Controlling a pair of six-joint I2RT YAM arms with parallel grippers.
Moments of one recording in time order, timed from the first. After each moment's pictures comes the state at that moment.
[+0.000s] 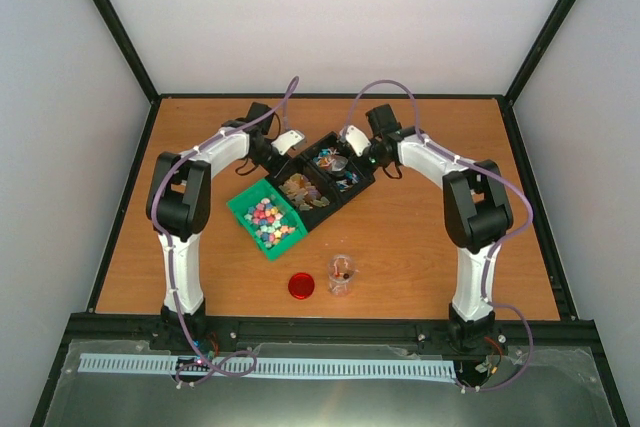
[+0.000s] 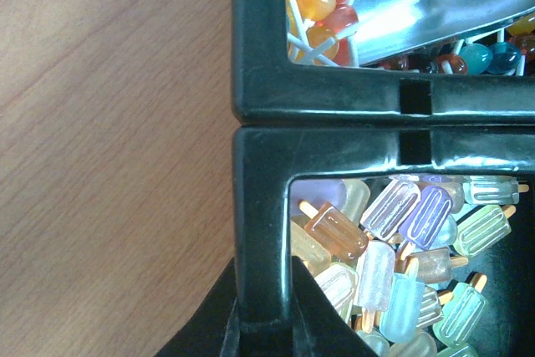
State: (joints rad) left arm -0.30 2.08 1.55 -0.68 0.42 0.43; right arm 0.40 2.00 1.47 -0.52 -0.39 -0.44
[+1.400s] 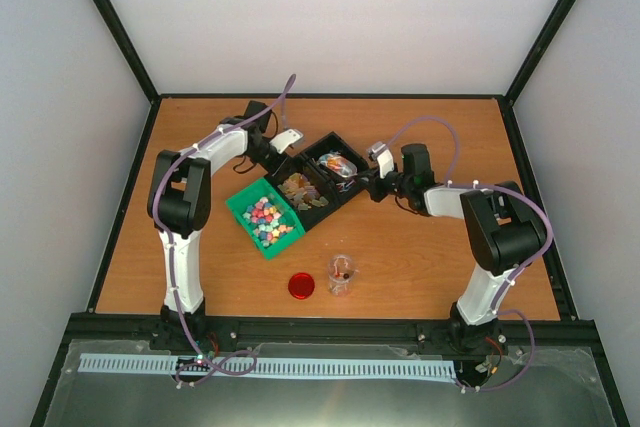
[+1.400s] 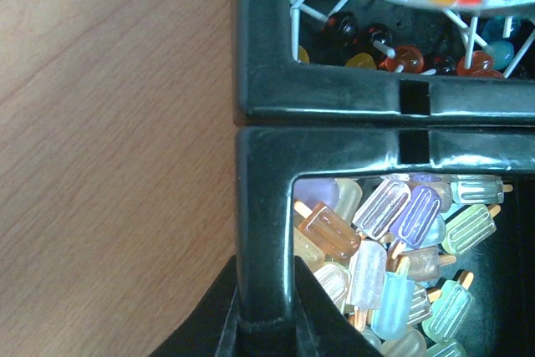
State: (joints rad) left arm -0.27 2.11 1.59 -0.72 0.46 0.46; right arm 0.30 1.78 0.82 0.36 -0.63 -0.09
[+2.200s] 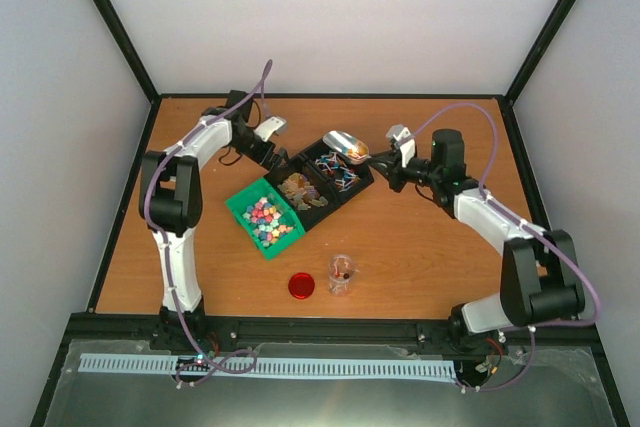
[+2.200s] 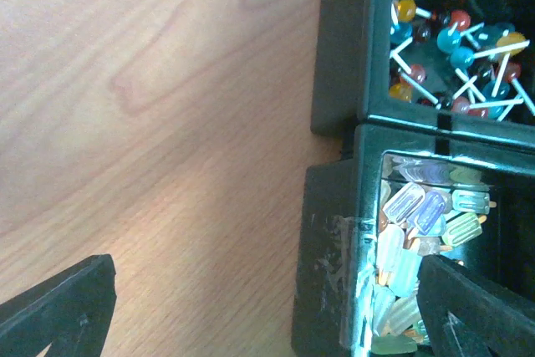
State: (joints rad) left arm -0.17 2.07 1.68 -0.81 0.49 0.41; right arm 0.21 1.37 0.82 0.10 -0.82 -0.25
